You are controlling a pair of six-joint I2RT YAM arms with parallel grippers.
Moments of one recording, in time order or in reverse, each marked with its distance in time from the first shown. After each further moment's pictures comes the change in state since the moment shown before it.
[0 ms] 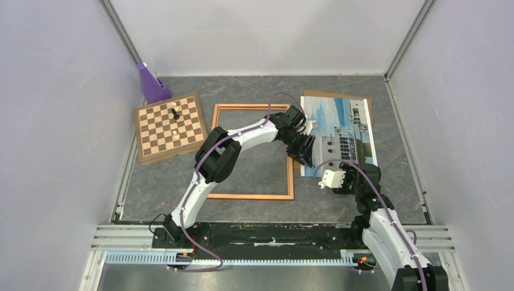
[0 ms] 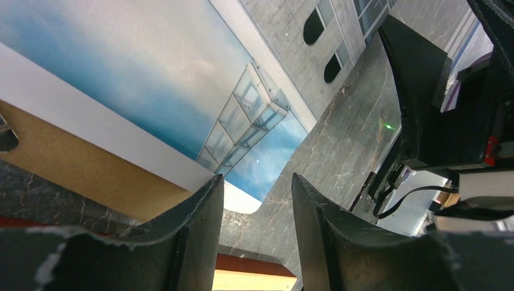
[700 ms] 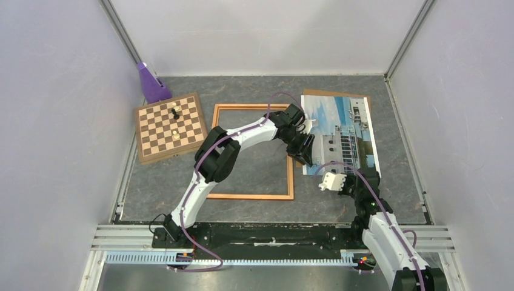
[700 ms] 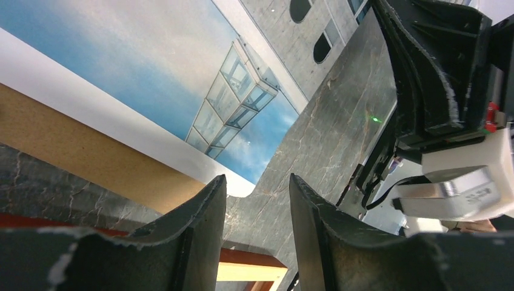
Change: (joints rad) left arm 0.009 0.000 0.015 -0.027 0.048 0.000; right arm 0.003 -0.056 -0.109 0.097 0.049 0.015
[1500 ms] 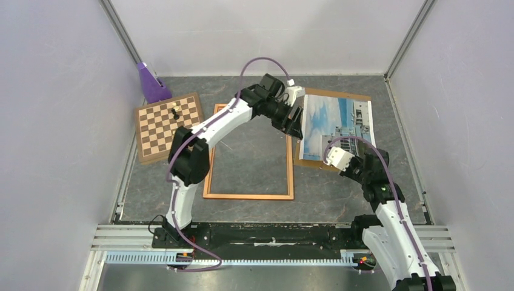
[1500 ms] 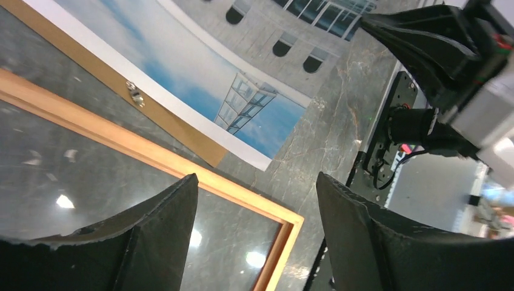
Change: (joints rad) left arm 0.122 -0.227 0.026 -0.094 -0.017 0.204; right arm 0.000 0.026 0.363 -0.310 -0.083 0.302
